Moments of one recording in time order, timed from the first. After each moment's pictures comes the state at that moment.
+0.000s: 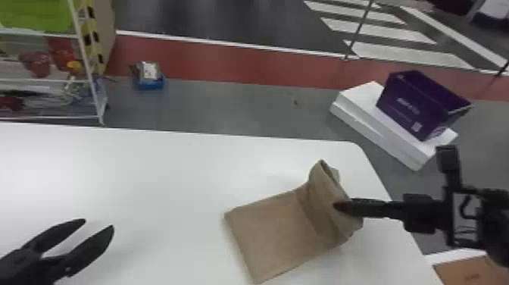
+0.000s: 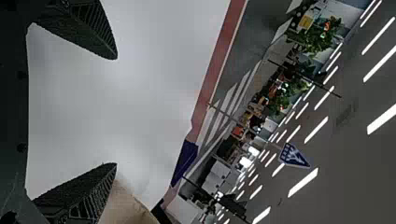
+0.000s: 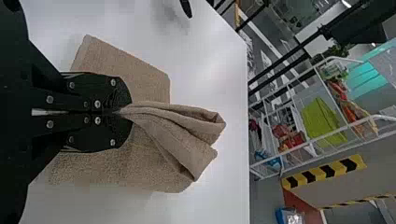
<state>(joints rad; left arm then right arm) 0.32 0.00 0.28 -1.87 0.26 0.55 -0.87 0.14 -0.49 -0.44 -1.93 -0.12 1.10 1.36</state>
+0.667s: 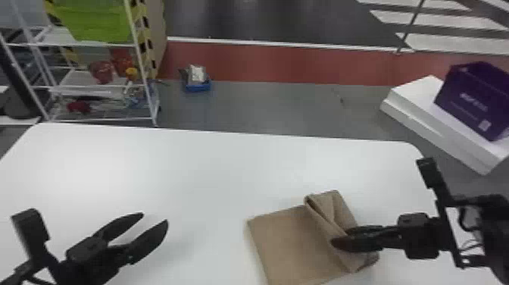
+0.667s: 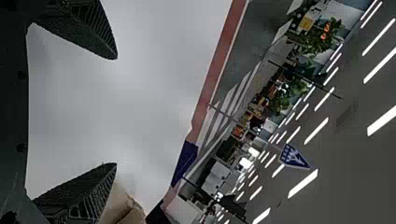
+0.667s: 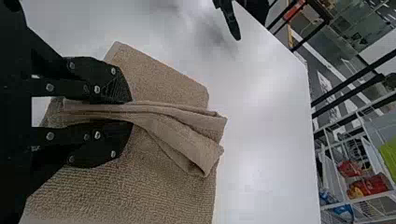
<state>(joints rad) 0.32 0.00 0.28 -1.87 0.26 0.55 -0.87 0.10 -0.46 -0.14 -1.99 0.02 1.20 1.36</state>
